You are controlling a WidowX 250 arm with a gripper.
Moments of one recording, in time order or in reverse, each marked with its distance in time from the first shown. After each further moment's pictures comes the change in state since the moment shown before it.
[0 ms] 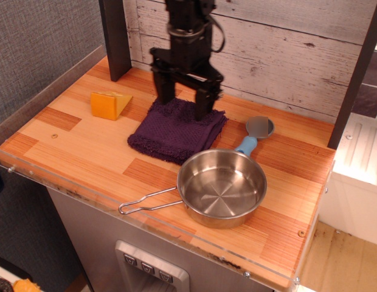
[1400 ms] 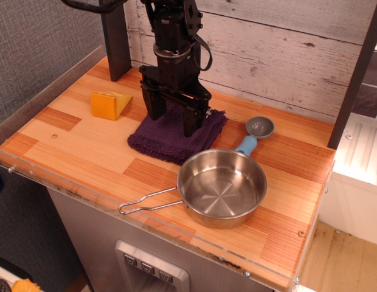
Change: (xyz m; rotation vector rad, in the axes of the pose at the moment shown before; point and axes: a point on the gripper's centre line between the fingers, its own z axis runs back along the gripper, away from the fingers) arm -0.020 0.009 -0.016 -0.004 -0.017 -0.006
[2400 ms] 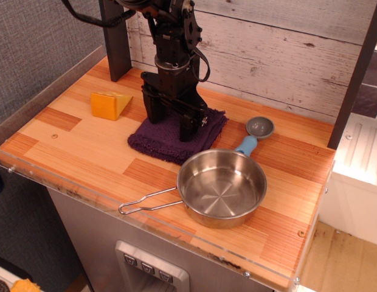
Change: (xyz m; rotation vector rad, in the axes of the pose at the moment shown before) arm -0.004 0.006 -0.030 0.019 0.029 -0.052
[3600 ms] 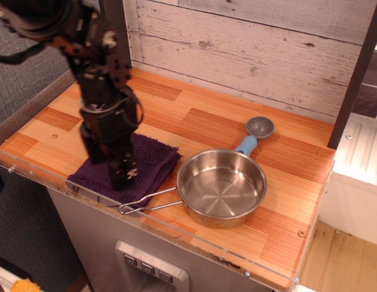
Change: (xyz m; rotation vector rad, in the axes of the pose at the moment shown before) arm -0.115 0.011 0.011 -0.027 0.092 -0.172
